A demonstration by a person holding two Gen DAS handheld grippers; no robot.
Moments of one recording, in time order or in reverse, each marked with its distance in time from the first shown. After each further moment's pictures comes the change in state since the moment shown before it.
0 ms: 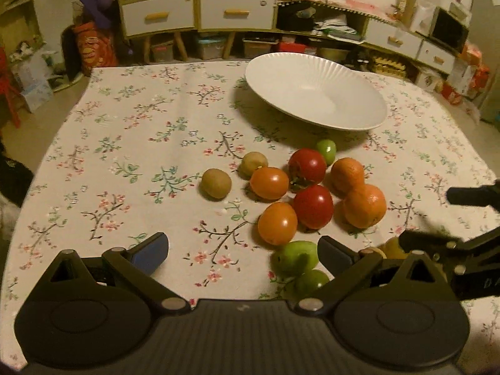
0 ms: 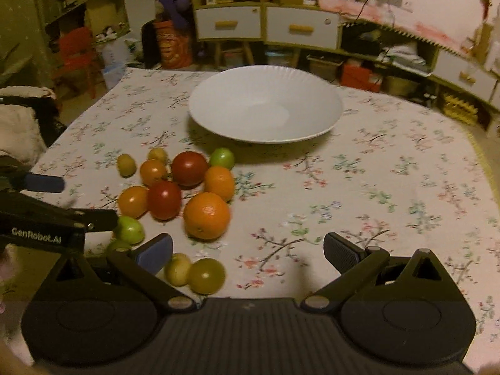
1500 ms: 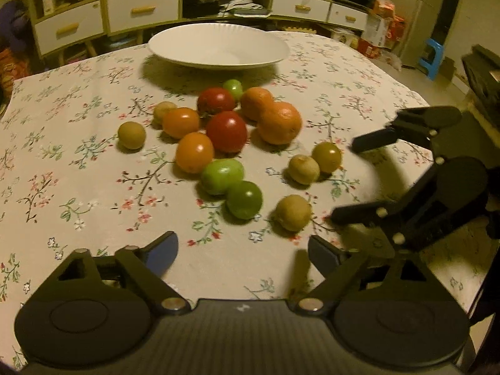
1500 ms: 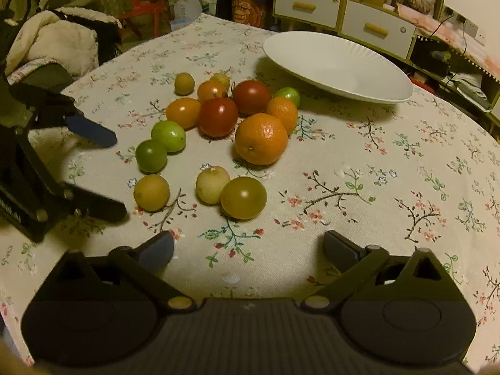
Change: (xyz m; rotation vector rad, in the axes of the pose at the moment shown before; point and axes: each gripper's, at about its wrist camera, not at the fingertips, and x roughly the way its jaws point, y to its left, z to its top) left arm -0.005 -0.014 -0.055 0.248 0.042 -0.247; right arm 0.010 0.009 -0.050 -0.285 0.046 0.124
